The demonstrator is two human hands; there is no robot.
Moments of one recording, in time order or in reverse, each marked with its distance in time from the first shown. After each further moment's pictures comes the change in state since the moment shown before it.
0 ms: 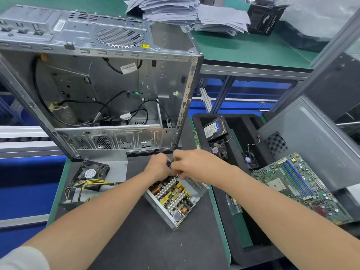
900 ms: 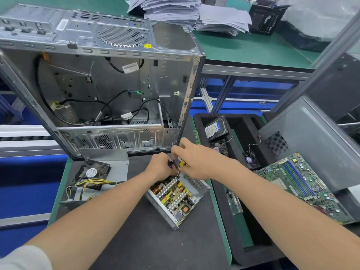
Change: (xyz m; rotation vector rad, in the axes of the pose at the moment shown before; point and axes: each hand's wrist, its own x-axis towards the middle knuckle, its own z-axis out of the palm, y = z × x) left_hand -0.003 0.001 0.001 0.009 0.046 0.007; right_hand 0.006 0.002 -0.007 0.203 0.009 0.206
